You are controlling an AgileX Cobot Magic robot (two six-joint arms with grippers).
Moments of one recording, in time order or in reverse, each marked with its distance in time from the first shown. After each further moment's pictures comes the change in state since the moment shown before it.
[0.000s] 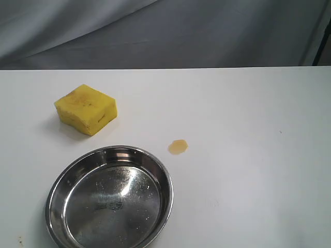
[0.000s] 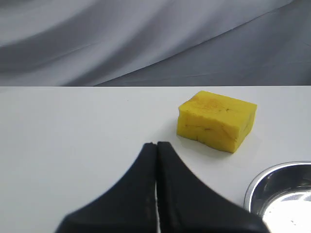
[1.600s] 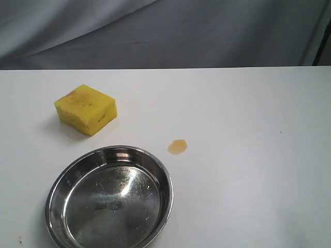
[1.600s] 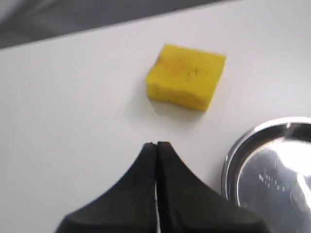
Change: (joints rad) left arm -0.104 0.925 -0.817 -0.019 0.439 0.177; right arm 0.000 0.000 0.000 0.000 0.000 0.000
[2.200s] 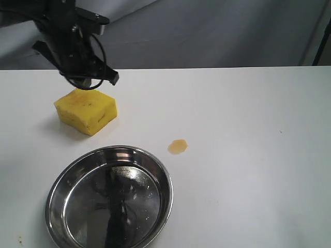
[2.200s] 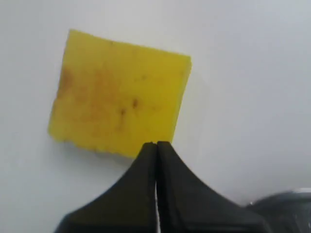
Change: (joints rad) left arm -0.325 1.088 -0.892 0.282 0.369 -0.308; right arm 0.000 0.000 0.000 0.000 0.000 0.000
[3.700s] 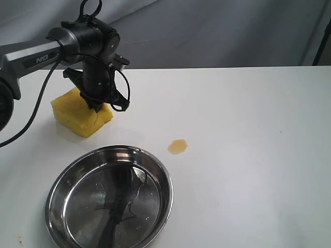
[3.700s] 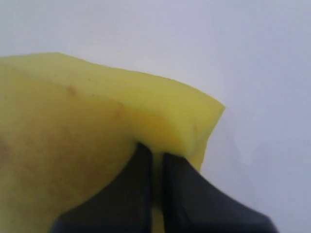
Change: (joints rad) left arm 0.000 0.400 -0.308 0.110 0.137 0.008; right arm 0.000 0.000 0.000 0.000 0.000 0.000
